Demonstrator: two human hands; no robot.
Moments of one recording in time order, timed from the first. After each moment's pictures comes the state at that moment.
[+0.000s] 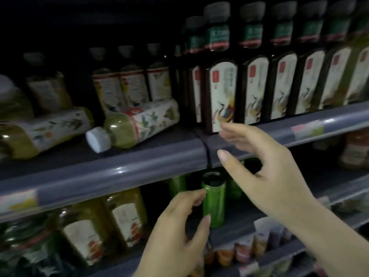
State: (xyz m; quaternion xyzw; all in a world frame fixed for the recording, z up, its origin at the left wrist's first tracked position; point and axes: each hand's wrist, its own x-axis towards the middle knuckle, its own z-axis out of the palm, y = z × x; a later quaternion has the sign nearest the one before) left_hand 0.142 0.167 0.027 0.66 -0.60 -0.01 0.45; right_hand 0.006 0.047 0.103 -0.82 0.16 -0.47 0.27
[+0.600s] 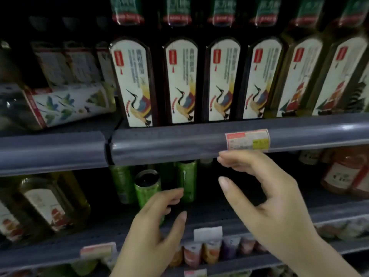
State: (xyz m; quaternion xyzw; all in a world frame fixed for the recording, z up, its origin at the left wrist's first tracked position) left_hand 0.045 0.067 -0.007 0.73 -0.49 -0.01 0.49; right_hand -0.100 -0.075 0.061 -0.83 0.08 -0.45 0.33
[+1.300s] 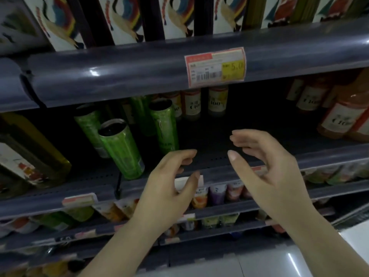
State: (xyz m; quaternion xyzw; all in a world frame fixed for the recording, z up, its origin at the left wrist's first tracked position) left_hand -0.002 0.014 -0.050 0.74 -0.51 -0.06 0.43; right_hand -0.149 -0.116 -0.020 -0.81 0.22 -0.39 0.38
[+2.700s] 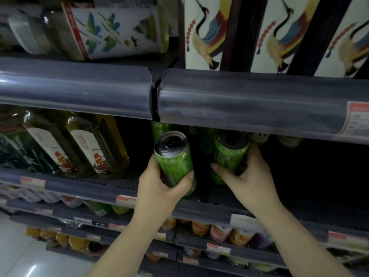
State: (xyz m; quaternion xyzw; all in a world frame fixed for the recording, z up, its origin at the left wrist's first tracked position) left_hand 0.104 0.072 -0.061 0.76 -0.26 0.03 0.59; right_hand 0.025 -0.107 -0.051 -0.84 0.14 -0.32 0.42
